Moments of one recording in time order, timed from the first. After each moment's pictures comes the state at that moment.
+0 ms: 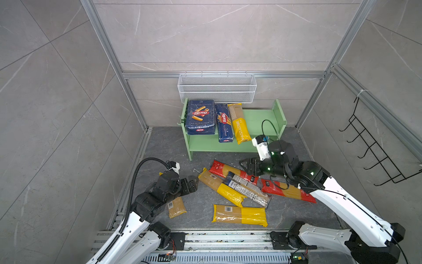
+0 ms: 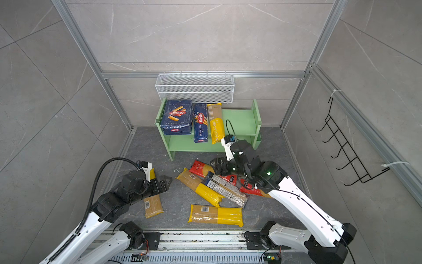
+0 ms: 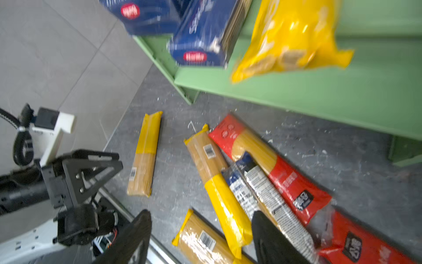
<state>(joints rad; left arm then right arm) -0.58 0.65 0.74 -0.80 -0.03 -0.75 0.78 1.10 1.27 -0.82 -0.03 0.46</state>
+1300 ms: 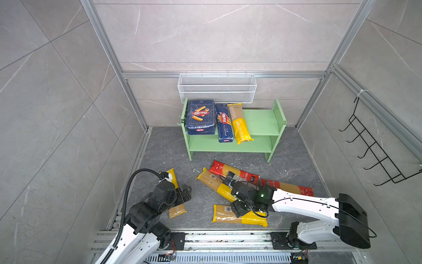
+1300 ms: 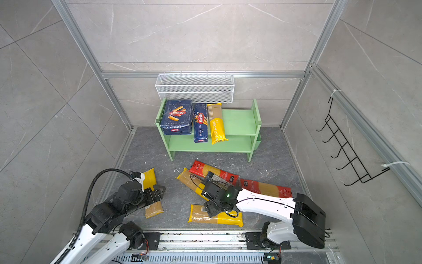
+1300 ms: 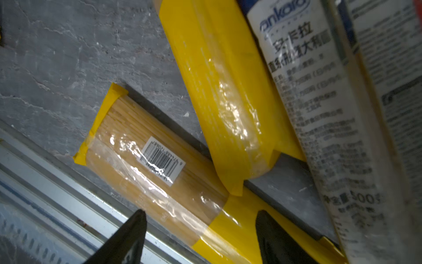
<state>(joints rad) -0.58 0.53 0.67 -0.94 -0.10 -0.82 1.09 1.39 0.88 -0.71 0.08 0.53</state>
